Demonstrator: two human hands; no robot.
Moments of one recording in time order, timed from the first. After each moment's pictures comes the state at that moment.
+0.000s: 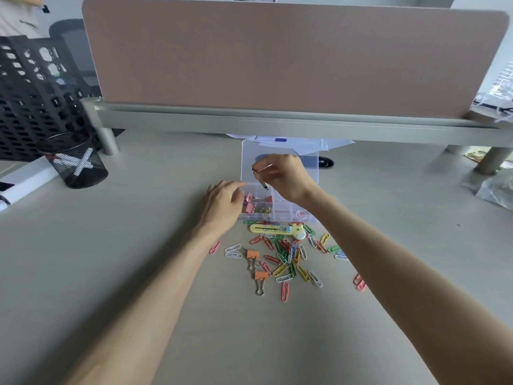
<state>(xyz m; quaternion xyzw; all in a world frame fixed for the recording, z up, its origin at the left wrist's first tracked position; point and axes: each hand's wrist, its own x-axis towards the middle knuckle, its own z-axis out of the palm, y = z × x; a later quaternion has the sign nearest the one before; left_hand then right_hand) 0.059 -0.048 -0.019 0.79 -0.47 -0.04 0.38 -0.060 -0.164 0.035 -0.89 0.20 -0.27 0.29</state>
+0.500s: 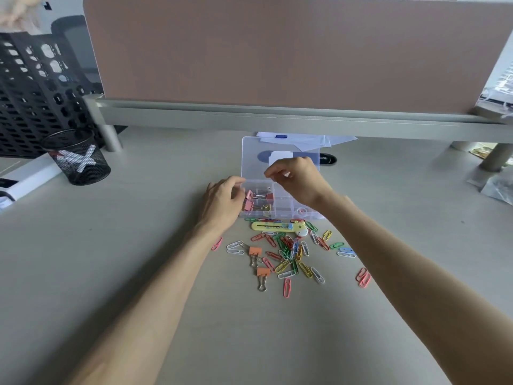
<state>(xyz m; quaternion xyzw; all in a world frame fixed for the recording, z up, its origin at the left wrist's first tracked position) 0.063 -0.046 -0.024 0.79 -0.46 -0.04 0.41 -0.078 -0.173 0.027 -0.93 0.19 -0.28 0.18</state>
